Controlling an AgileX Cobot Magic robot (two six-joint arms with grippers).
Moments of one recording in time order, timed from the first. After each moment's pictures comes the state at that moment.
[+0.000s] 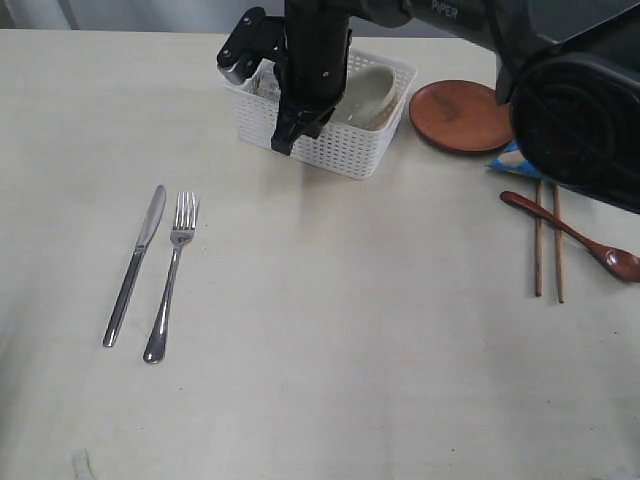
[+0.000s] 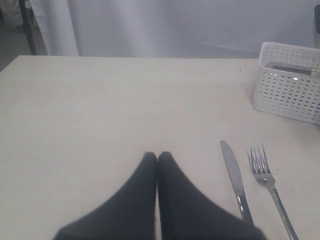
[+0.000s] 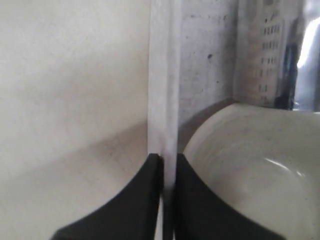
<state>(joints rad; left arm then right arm) -0.08 0.00 0.00 0.05 0.35 -0.09 0.65 2.36 -2.06 -0.14 1.12 -0.50</state>
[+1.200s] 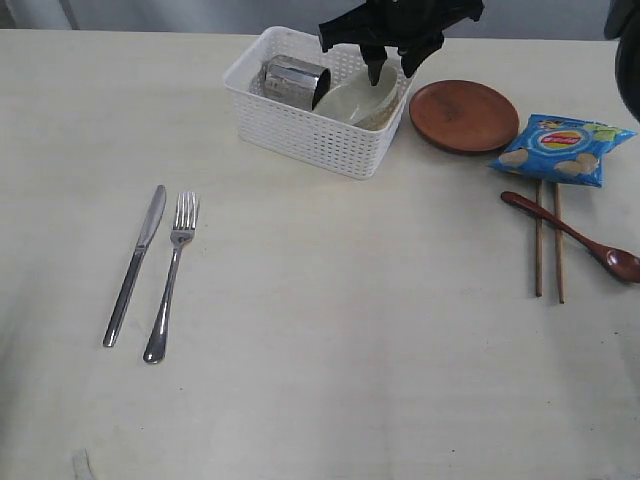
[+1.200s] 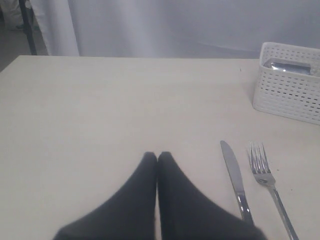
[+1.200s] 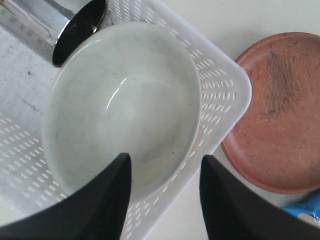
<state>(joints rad) -0.08 0.00 0.00 0.05 0.35 -0.09 0.47 2.26 -2.07 -0.15 1.21 0.24</state>
